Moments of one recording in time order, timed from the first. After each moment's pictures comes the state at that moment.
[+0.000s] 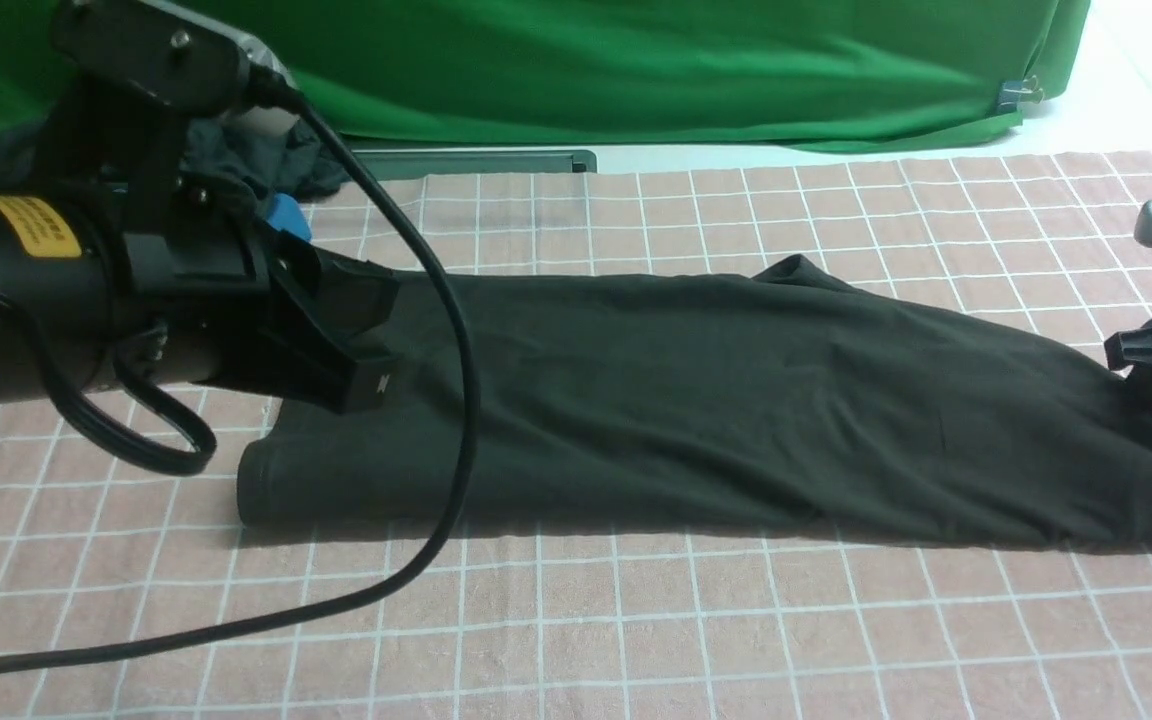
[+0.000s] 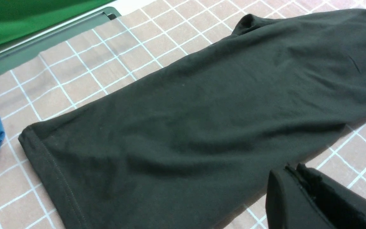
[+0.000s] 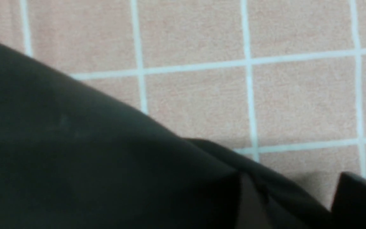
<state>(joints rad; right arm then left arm) -0.20 1.92 -1.16 0.05 0.54 -0.18 -0.37 1.07 -0.89 -0.29 0.55 0.40</state>
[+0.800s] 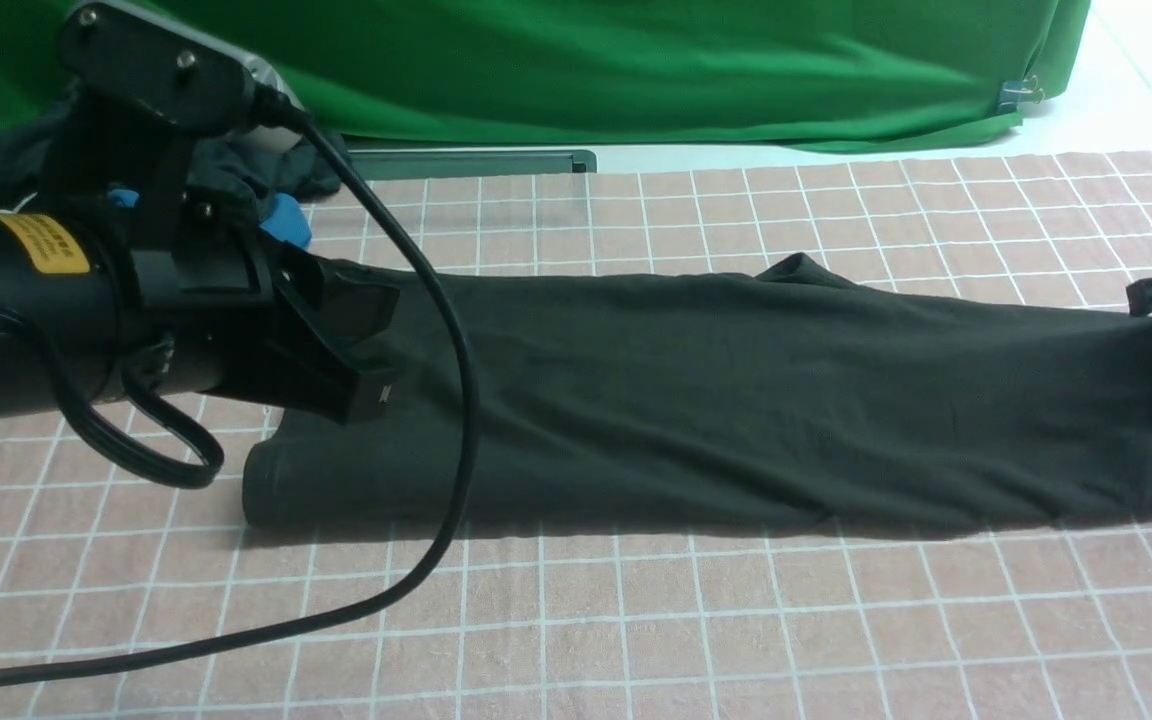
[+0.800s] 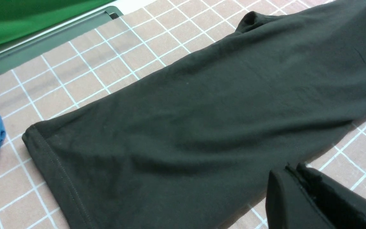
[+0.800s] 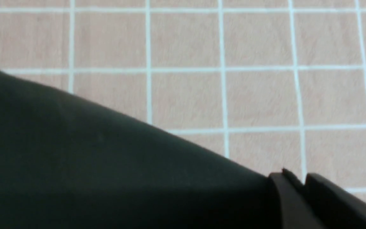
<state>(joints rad) -0.19 1.82 -1.16 0.06 0.45 -0.25 -0.37 1.07 -0.88 -0.29 0.53 0.41</state>
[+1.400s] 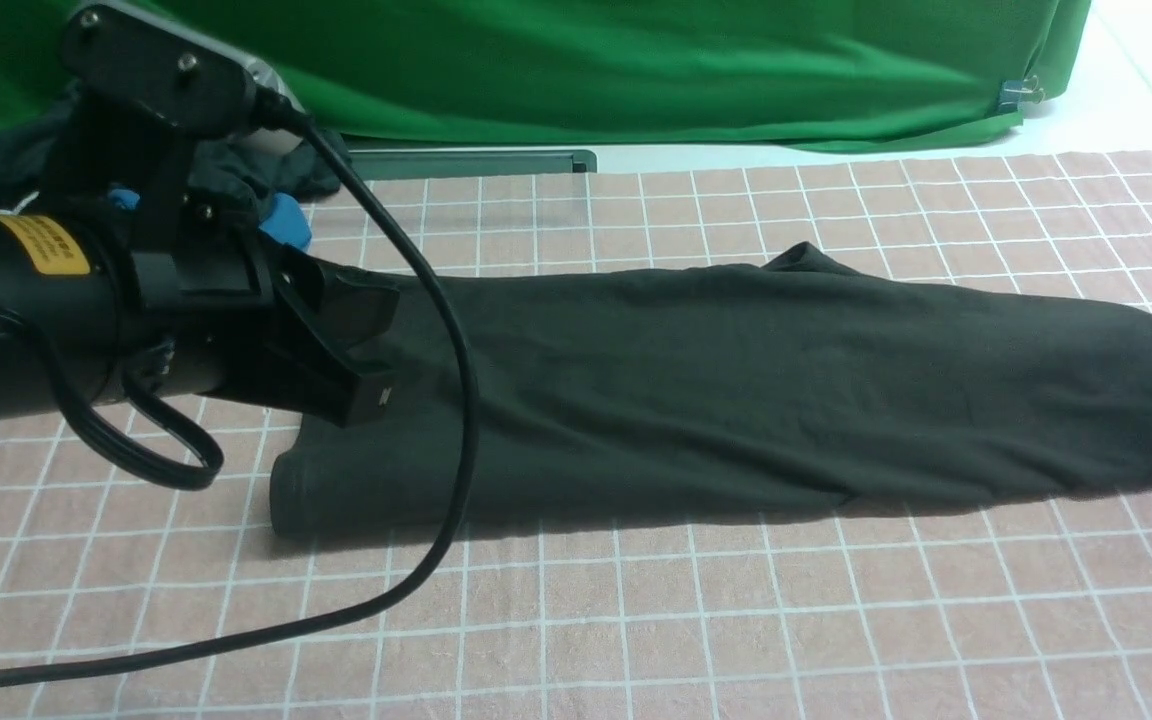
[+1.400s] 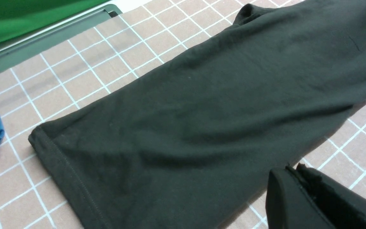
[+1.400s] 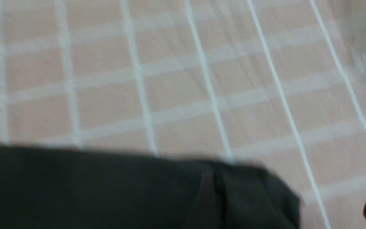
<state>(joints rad) -0.29 1.83 -1.16 0.05 0.42 -0.06 -0.37 1.07 -0.88 -0.30 0.54 0.41</state>
